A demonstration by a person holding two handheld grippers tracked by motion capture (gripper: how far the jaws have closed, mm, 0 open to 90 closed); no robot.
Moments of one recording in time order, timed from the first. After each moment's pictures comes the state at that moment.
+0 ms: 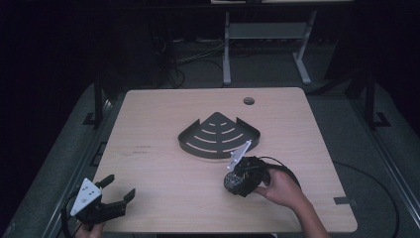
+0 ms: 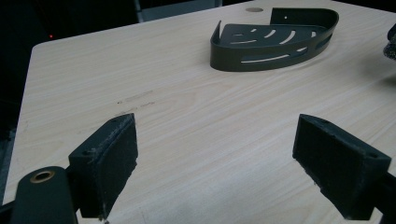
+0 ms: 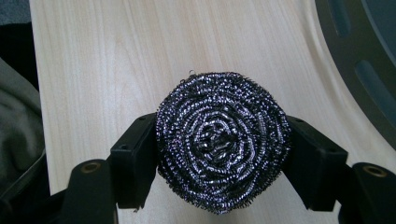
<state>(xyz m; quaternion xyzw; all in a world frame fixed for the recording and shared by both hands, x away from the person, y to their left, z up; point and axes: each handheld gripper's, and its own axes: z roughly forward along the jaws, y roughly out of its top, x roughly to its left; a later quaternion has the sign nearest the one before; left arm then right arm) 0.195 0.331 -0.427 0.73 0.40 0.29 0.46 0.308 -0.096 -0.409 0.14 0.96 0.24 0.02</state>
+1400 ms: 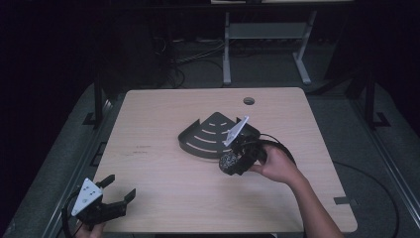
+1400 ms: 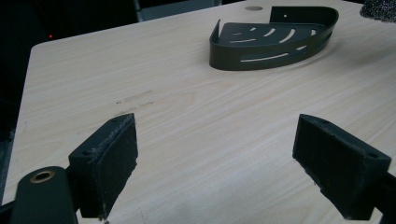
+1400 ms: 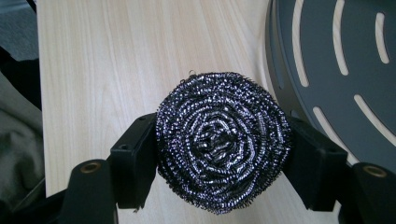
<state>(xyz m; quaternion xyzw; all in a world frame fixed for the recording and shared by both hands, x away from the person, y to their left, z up) 0.195 0.330 -0.427 0.74 0.40 0.29 0.46 0.354 -0.090 -0.374 0.14 0.95 0.27 0.00</state>
